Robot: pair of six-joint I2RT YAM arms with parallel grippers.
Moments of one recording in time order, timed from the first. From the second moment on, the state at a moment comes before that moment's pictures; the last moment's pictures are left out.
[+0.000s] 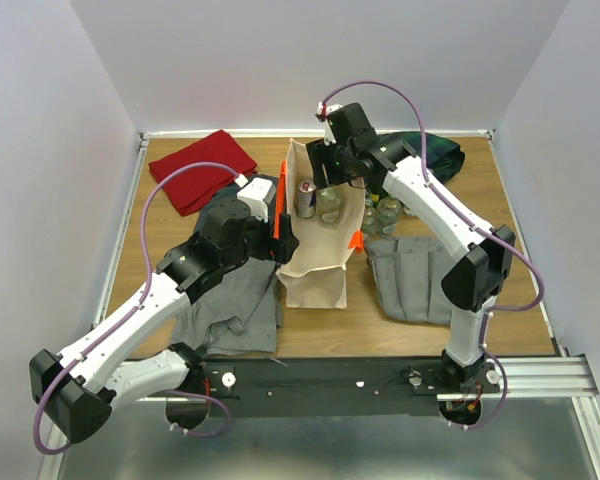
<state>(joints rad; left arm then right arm) -0.68 1.01 0.94 -0.41 -0.02 -0.33 0.64 1.91 1.99 -0.85 0.10 0.15</state>
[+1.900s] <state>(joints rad) -0.68 1.01 0.93 -0.41 -0.02 -0.33 0.66 2.03 1.91 -0.70 0.36 0.32</state>
